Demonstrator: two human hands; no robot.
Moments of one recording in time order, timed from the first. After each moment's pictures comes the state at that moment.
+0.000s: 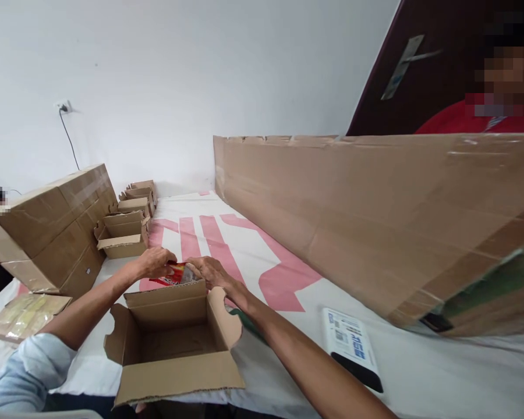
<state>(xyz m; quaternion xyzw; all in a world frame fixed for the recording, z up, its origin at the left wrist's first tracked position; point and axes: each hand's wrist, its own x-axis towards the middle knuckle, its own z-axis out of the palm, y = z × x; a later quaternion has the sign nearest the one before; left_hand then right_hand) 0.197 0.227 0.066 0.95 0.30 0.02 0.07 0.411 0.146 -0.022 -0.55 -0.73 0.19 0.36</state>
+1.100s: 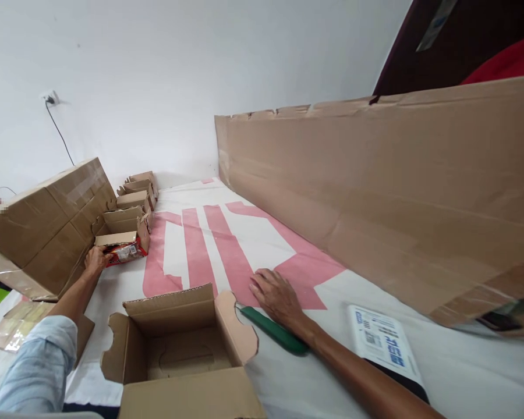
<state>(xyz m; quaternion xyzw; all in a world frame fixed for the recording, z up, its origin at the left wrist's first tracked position) 0.020 0.345 0.034 0.69 0.72 0.08 -0.06 0.523 0.090 -0.182 -0.68 -0.66 -0.13 0.28</state>
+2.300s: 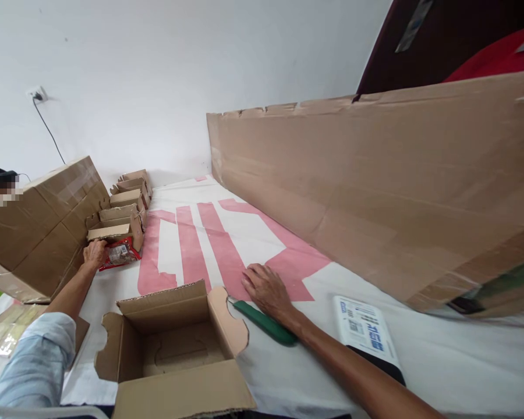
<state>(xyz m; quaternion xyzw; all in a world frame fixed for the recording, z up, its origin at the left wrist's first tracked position) 0.051 0.346 0.050 0.74 0.66 -0.02 -0.15 0.519 0.089 -0.176 -0.69 -0.65 -0.12 0.28</state>
